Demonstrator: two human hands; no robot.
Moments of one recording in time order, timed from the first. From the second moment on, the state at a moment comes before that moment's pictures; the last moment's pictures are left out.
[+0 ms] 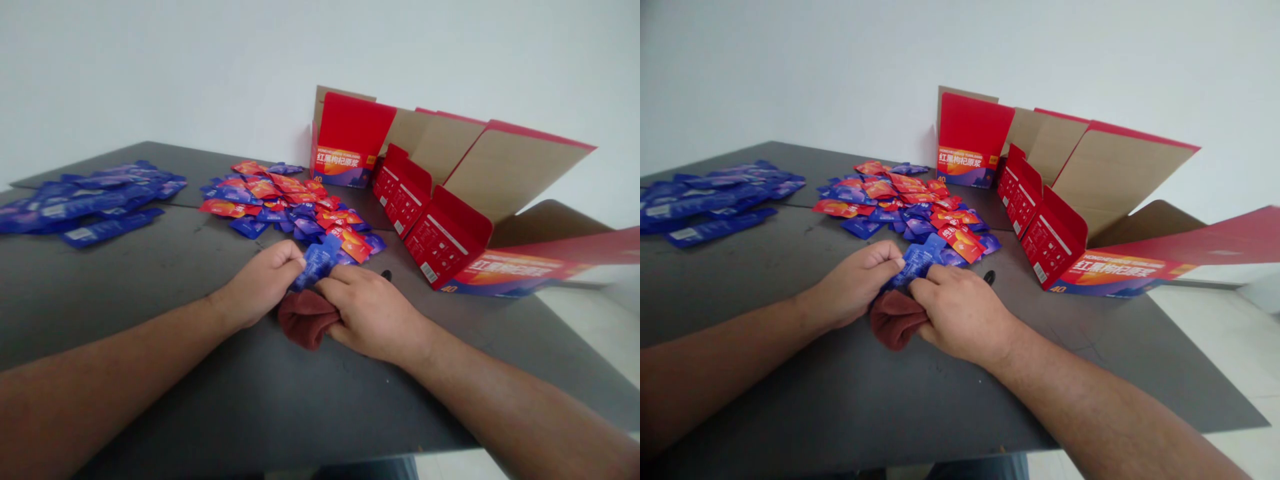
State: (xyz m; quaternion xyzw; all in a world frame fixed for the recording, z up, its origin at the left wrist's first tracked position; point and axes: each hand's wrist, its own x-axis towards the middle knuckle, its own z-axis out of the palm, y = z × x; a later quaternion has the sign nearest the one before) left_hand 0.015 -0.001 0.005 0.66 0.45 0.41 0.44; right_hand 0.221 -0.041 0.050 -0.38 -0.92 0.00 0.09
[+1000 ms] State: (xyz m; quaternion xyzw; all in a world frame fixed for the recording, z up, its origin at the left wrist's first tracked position) left_hand 0.017 -0.005 0.011 0.67 0.48 0.42 0.39; right_hand 0.220 -0.042 0.051 -0.42 -0.90 -0.01 0.10
